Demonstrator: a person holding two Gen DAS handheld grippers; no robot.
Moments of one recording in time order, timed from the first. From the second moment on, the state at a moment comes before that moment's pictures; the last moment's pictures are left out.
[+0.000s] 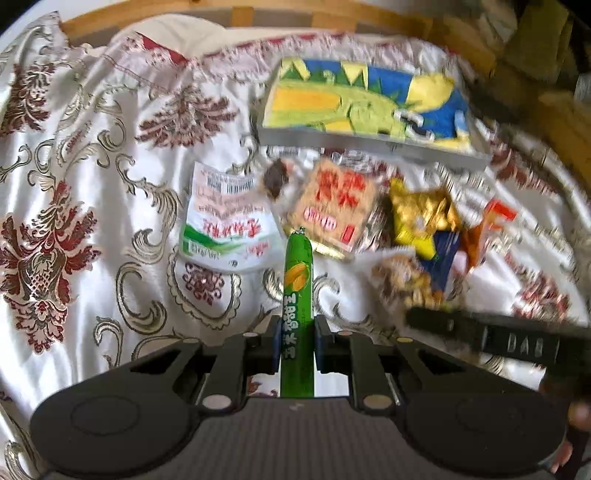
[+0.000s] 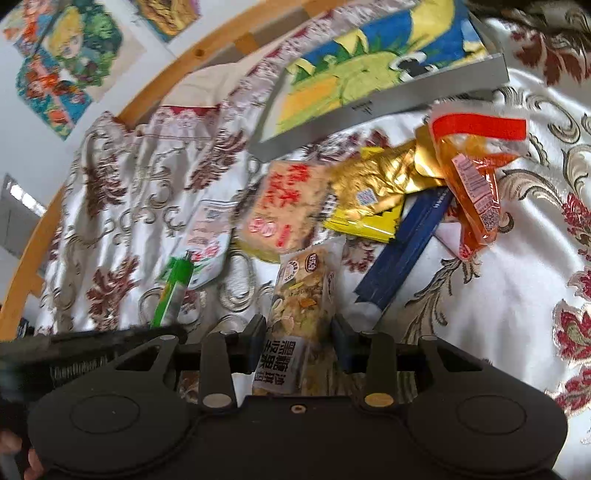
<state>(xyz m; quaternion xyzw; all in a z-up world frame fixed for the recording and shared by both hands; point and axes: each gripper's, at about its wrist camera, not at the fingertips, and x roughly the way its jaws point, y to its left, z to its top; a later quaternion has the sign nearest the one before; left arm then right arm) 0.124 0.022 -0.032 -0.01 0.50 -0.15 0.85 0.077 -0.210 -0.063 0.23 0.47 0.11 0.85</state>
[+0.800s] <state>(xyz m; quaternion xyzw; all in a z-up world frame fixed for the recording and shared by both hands) 0.250 -0.078 0.022 -0.05 0.35 -0.16 0.92 0.160 -0.318 -0.013 0.26 0.19 0.02 0.95</state>
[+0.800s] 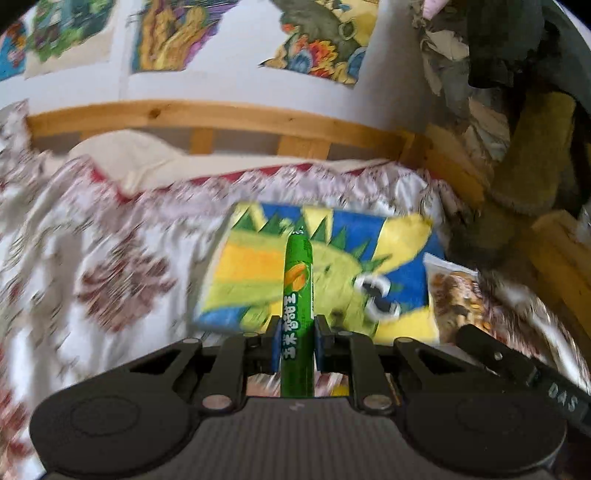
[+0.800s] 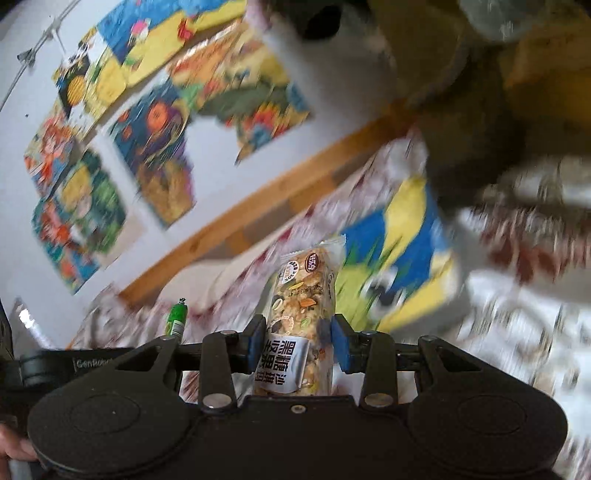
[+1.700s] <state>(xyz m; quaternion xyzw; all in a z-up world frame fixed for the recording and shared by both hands) 0.392 -0.178 -0.072 -0.05 0.41 -0.14 0.90 0.298 -0.361 -0.069 0.17 0.23 -0.05 0.96</state>
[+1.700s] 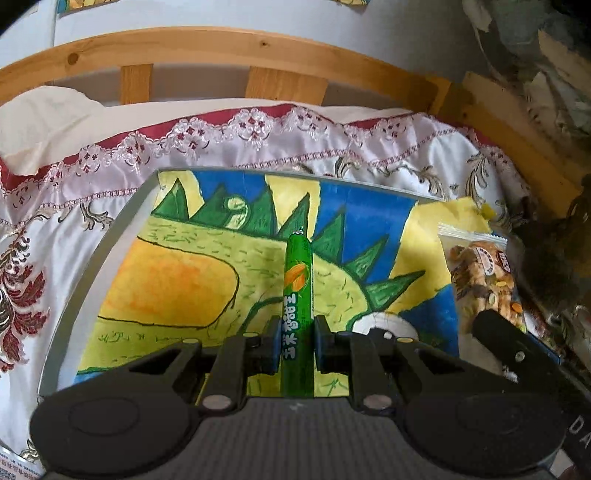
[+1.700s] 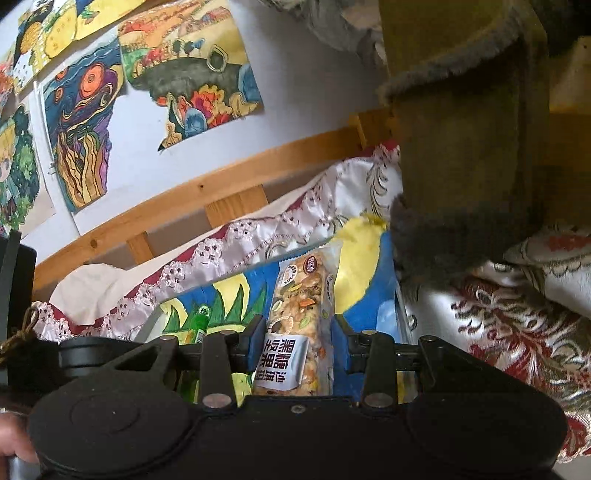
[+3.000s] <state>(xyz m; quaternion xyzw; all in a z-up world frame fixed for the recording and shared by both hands) 0.164 -0.038 0.040 -0.03 0.21 -0.08 0.97 0.083 -0.275 0.025 0.08 0.13 -0.03 0.99</state>
